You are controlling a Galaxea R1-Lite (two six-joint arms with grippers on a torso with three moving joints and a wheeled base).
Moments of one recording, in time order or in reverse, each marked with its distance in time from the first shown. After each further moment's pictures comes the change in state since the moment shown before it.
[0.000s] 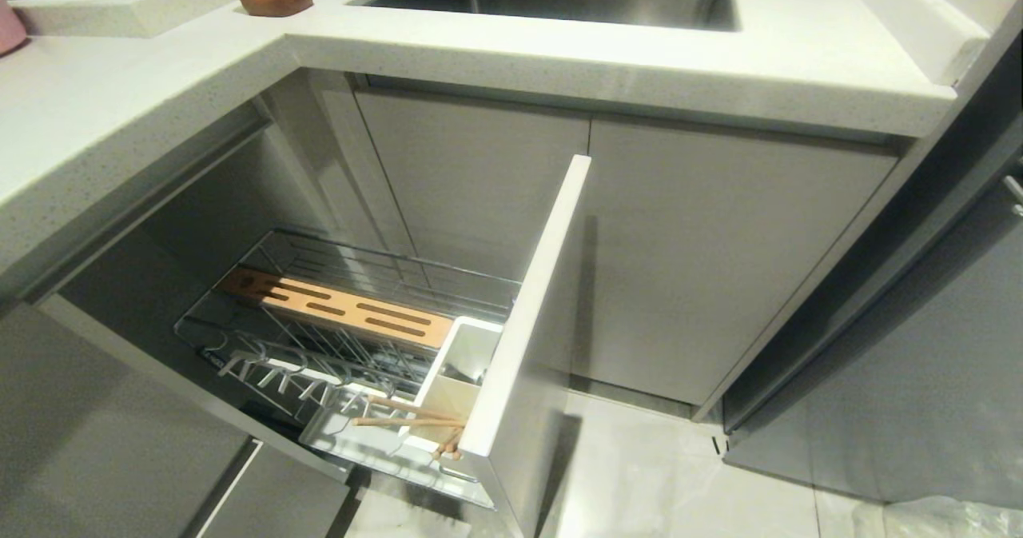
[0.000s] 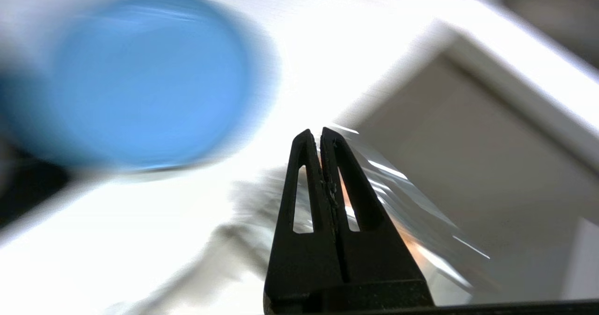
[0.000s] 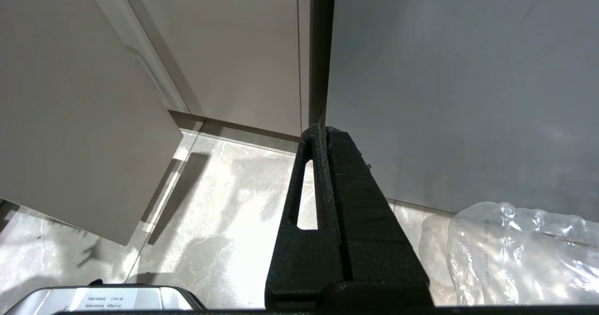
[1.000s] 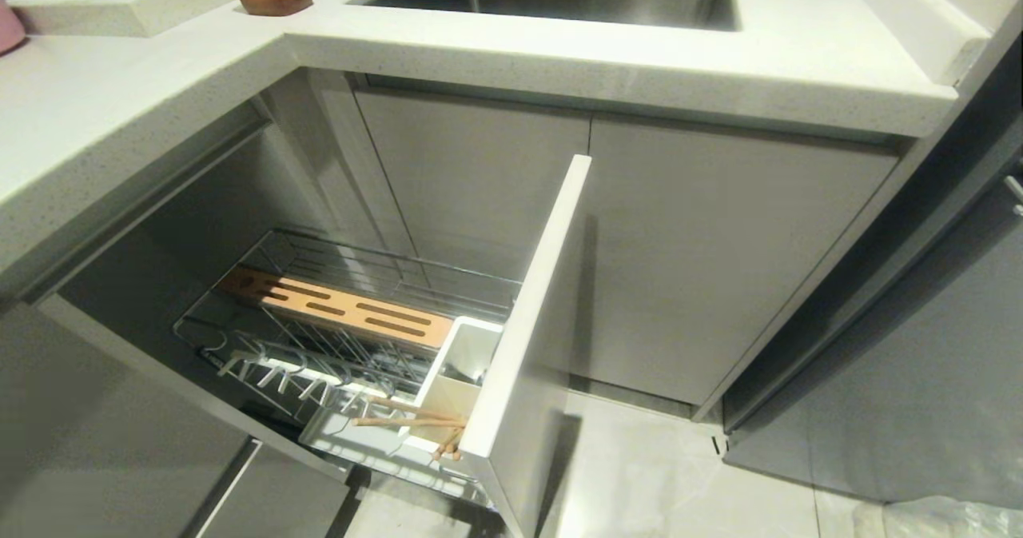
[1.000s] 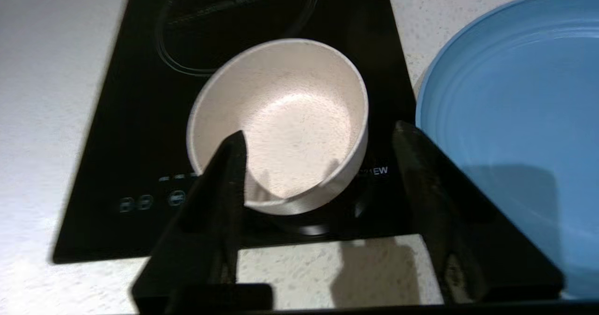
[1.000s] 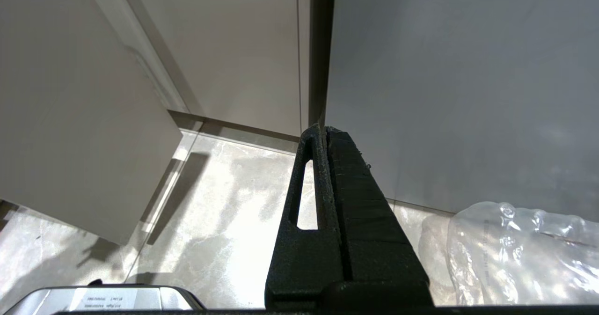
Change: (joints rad) left arm 0.622 0.213 0.193 -0.171 0.152 0.221; right arm 0.000 0.000 0.000 0.000 0.000 0.000
